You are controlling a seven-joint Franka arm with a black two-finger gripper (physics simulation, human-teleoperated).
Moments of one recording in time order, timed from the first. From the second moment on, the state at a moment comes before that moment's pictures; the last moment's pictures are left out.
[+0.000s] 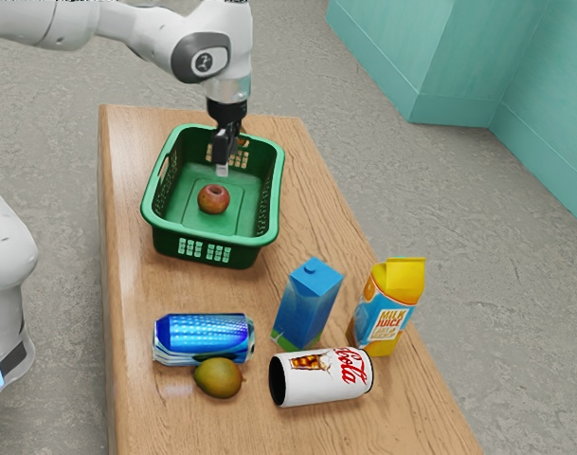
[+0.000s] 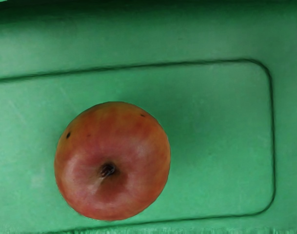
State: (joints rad) arm 0.51 -0.40 -0.11 -2.31 -0.15 2.04 -2.26
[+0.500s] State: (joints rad) arm 0.55 -0.48 -0.15 -2.45 -0.23 2.08 -2.29
